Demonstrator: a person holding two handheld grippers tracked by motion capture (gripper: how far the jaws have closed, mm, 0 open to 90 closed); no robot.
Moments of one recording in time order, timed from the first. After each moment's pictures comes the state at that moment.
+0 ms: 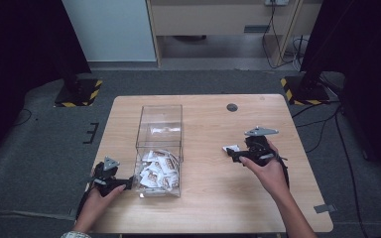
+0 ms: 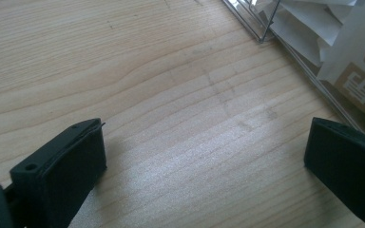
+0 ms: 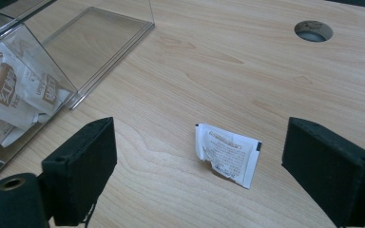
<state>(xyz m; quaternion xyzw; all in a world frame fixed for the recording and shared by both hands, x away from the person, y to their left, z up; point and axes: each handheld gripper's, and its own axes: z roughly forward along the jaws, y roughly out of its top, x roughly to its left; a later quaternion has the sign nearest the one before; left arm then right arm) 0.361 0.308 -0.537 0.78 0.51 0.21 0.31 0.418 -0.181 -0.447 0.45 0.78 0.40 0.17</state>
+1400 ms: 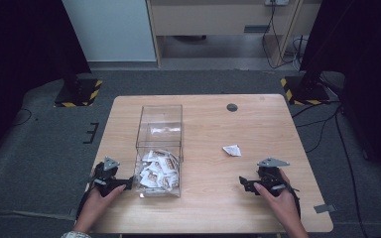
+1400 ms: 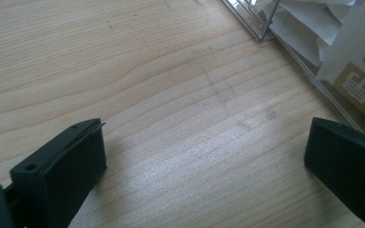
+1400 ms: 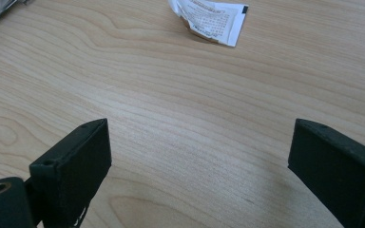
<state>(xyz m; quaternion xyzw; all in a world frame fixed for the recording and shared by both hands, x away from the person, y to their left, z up) 0.361 0.308 -0.537 0.77 0.51 0.21 0.31 0.359 -0.221 -0.520 0.49 0.78 0.36 0.16</state>
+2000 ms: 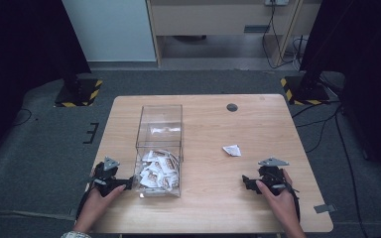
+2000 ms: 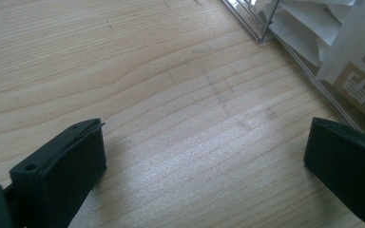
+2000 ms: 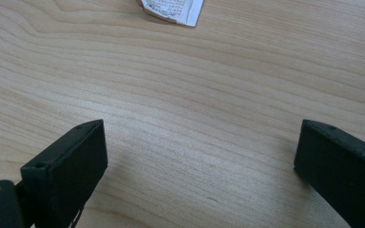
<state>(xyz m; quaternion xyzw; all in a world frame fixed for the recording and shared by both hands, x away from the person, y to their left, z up) 0.361 0.308 -0.537 0.77 0.51 0.21 0.31 0.367 -0.227 -0.534 0.52 0.77 0.33 0.18</state>
